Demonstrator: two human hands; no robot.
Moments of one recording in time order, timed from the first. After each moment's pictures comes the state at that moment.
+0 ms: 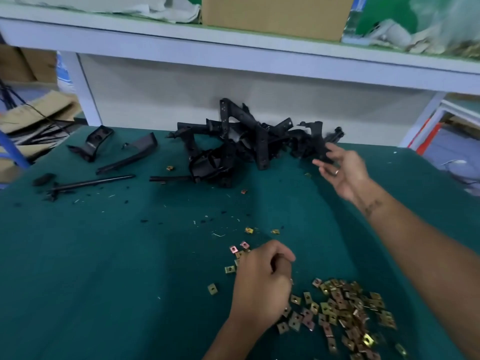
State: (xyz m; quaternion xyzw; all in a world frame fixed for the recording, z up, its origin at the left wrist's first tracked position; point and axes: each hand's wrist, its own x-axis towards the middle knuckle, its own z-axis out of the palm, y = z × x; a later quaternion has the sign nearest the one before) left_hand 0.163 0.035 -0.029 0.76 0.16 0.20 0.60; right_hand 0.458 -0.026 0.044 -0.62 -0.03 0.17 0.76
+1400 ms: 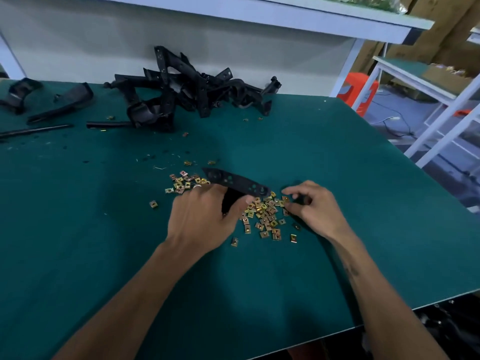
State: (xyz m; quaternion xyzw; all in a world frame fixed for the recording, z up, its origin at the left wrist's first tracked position) left_hand 0.123 -0.006 -0.012 0.93 0.08 0.32 0.18; right_hand 0.268 -0.227 -0.013 -0.89 -0.24 0.05 0.38
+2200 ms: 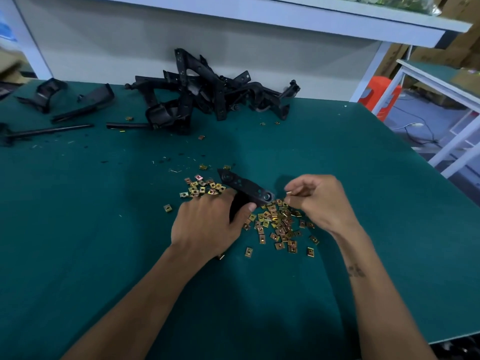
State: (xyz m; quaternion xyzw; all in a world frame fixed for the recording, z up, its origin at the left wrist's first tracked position) left_hand 0.123 0.007 -0.019 0.96 0.12 0.25 0.09; right_hand 0.265 -0.185 0.021 -0.88 -0.23 0.09 0.41
